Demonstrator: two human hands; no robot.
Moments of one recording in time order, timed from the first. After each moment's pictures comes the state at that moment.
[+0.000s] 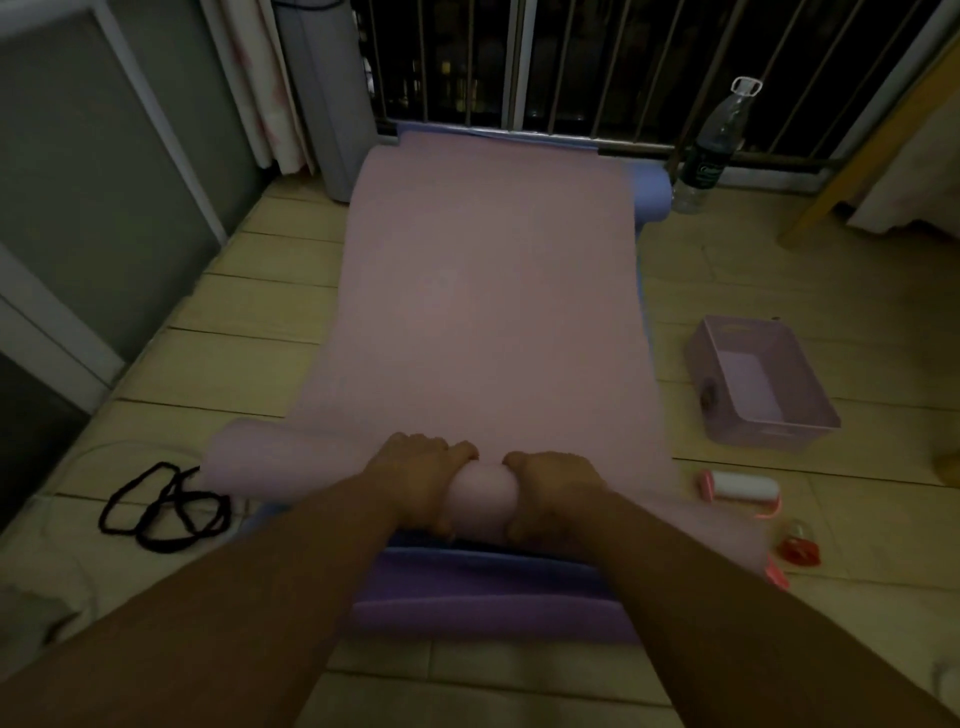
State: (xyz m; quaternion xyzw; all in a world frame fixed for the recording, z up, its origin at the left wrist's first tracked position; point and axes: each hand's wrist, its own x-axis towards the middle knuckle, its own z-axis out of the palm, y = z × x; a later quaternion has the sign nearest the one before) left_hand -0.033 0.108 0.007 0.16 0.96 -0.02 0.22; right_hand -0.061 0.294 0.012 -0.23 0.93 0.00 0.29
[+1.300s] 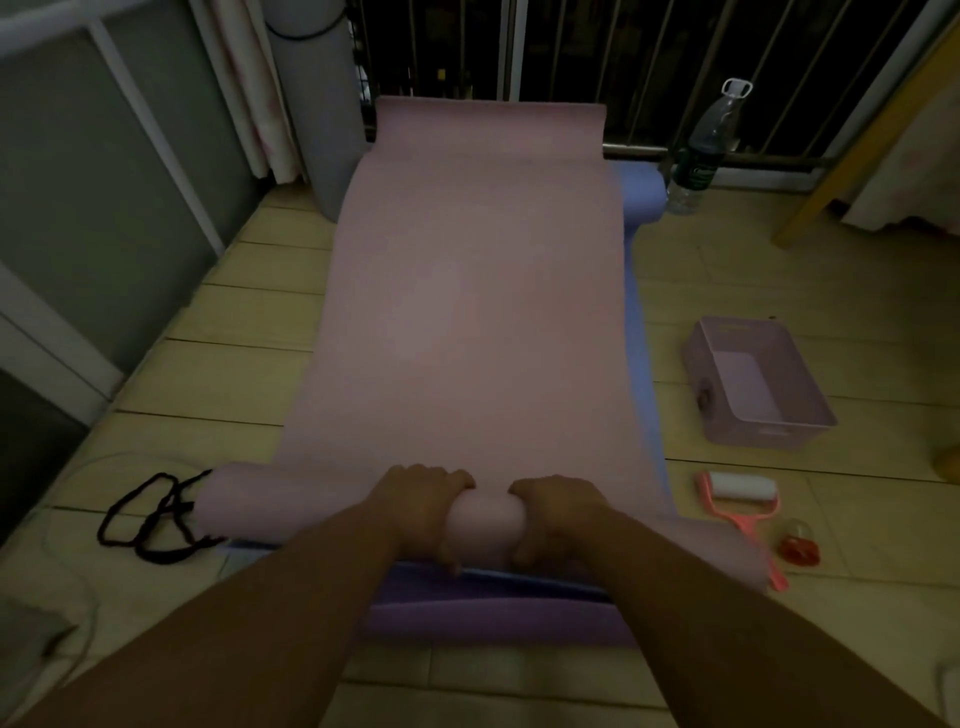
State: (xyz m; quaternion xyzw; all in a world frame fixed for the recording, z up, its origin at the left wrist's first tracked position) left_hand -0.021 0.114 -0.006 0.14 0.95 0.03 0.28; right_hand -0.055 0.306 -0.005 -0.21 0.91 0.00 0.35
